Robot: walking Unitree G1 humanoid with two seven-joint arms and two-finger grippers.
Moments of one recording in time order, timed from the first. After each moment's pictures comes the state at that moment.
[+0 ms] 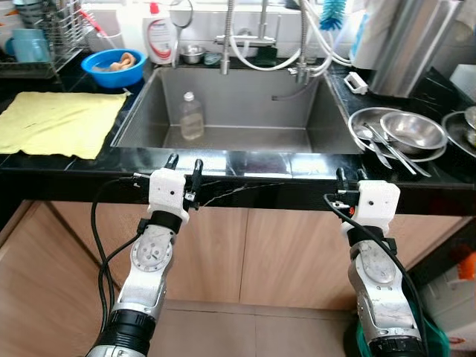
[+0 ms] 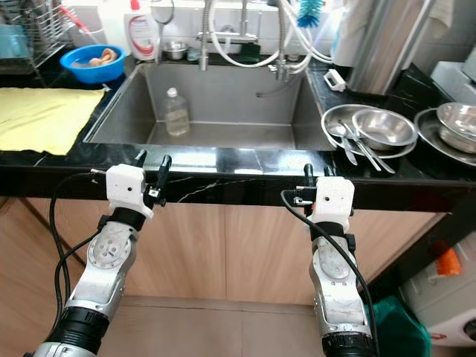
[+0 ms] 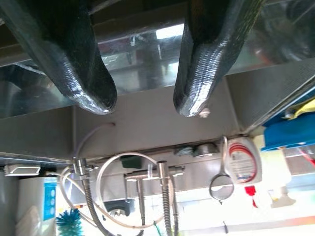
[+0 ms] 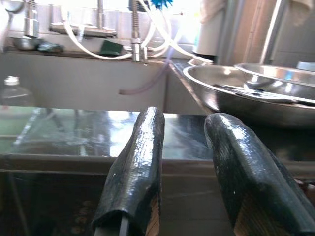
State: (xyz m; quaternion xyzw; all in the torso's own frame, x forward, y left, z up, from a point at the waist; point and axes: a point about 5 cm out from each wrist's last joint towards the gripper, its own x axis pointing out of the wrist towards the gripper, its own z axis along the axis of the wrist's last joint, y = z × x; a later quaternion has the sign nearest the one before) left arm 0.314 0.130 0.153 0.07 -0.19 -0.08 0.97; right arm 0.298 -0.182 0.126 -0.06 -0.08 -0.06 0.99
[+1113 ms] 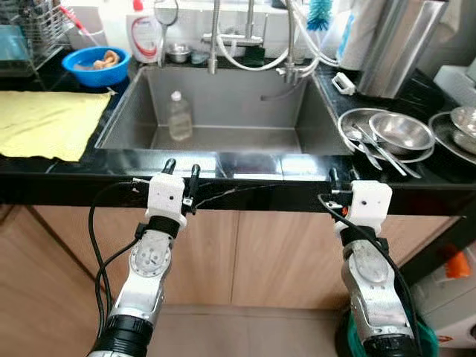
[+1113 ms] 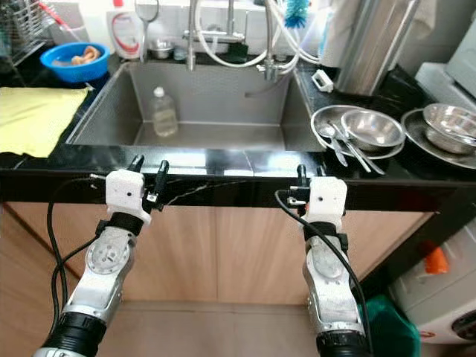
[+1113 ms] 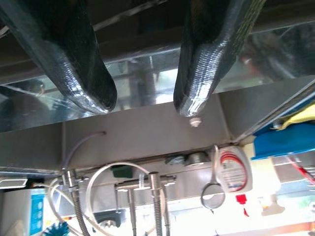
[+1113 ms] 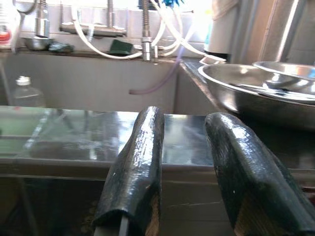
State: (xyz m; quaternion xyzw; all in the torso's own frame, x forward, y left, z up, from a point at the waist) left arm 0.309 0.133 0.144 0.08 -0.18 -0.07 0.98; right arm 0.301 -0.172 0.124 -0.04 -0.08 -0.04 1.00
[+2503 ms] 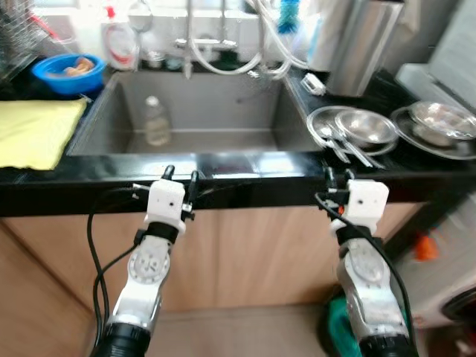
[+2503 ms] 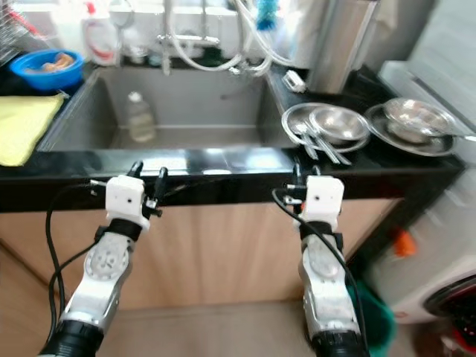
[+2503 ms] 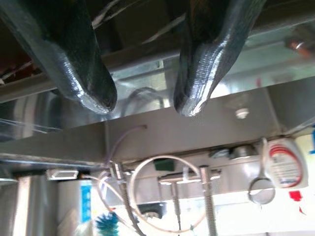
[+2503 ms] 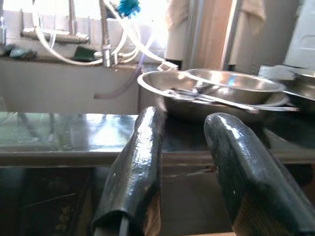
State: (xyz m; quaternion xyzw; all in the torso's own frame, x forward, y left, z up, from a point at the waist) left arm 0.303 0.141 0.137 0.10 -0.17 -0.06 0.98; right arm 0.302 -0.157 0.123 -0.03 -0.08 -0.02 1.00
